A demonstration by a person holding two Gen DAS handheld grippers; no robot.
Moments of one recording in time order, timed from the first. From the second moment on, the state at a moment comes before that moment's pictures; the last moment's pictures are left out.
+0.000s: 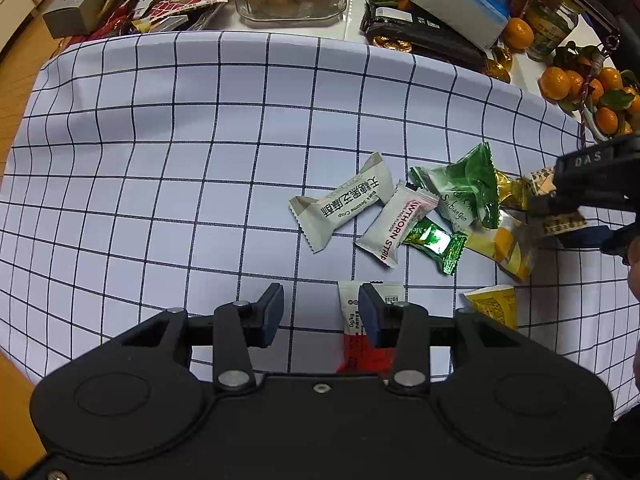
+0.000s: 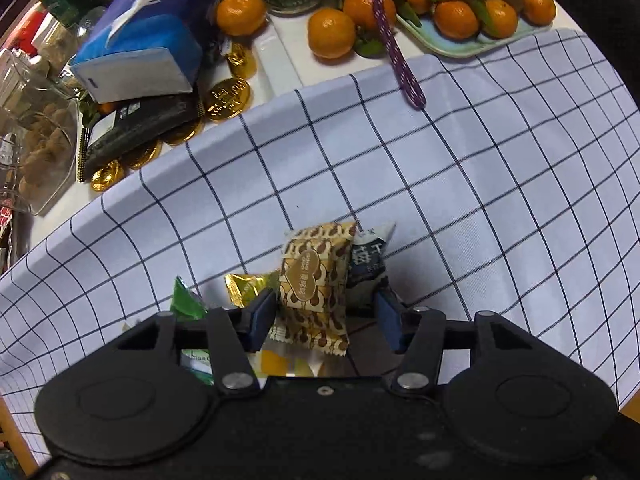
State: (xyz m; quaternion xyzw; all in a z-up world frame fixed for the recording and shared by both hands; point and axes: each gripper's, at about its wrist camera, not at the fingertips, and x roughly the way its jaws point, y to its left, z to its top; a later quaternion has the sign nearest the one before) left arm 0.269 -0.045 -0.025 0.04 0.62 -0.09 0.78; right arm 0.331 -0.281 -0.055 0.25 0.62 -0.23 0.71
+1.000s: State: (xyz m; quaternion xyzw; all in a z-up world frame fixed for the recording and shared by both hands) left arm 0.266 -0.032 -0.030 0.03 0.63 -0.09 0.77; right arm 0.333 -0.299 -0.044 0.26 0.57 -0.27 0.73
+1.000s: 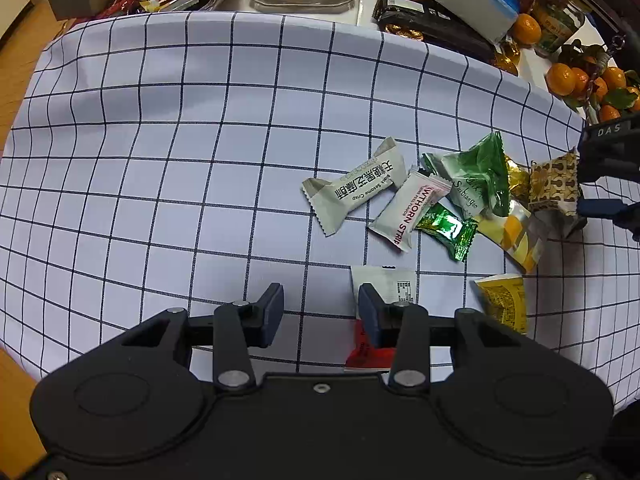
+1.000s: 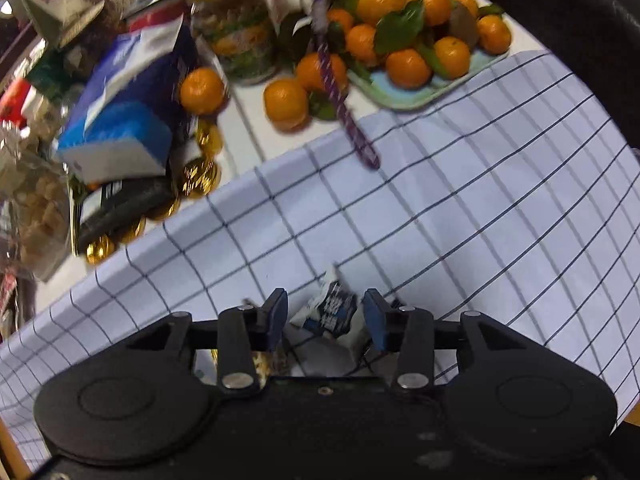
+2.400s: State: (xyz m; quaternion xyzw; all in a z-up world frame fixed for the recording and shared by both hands) left arm 0.255 -0.062 -0.062 0.03 0.65 -0.16 0.74; right arm 0.332 -0.301 -0.059 0.19 0.59 -0.24 0.74
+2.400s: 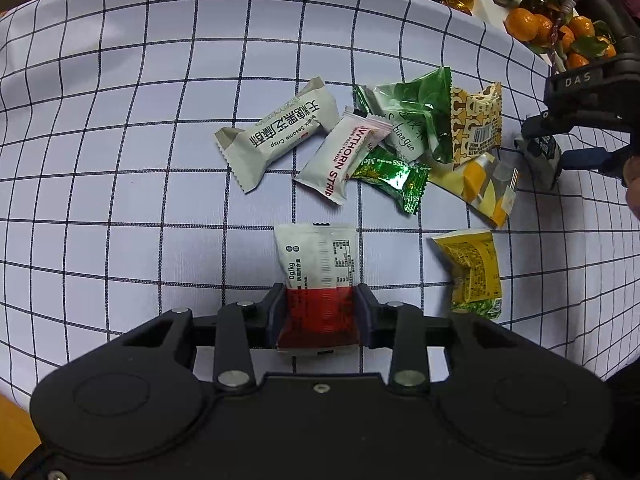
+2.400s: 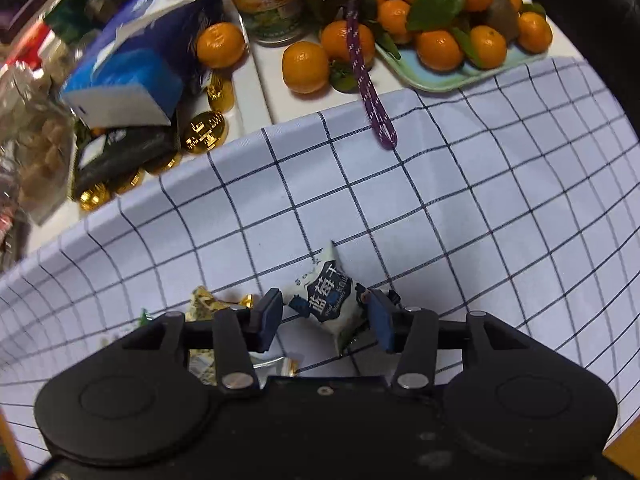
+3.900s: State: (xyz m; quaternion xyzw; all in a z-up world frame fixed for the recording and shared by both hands) left arm 0.206 -0.016 0.003 -0.02 0.62 -0.16 0.77; right arm 0.223 -0.315 0.031 0.25 0.53 -0.21 0.78
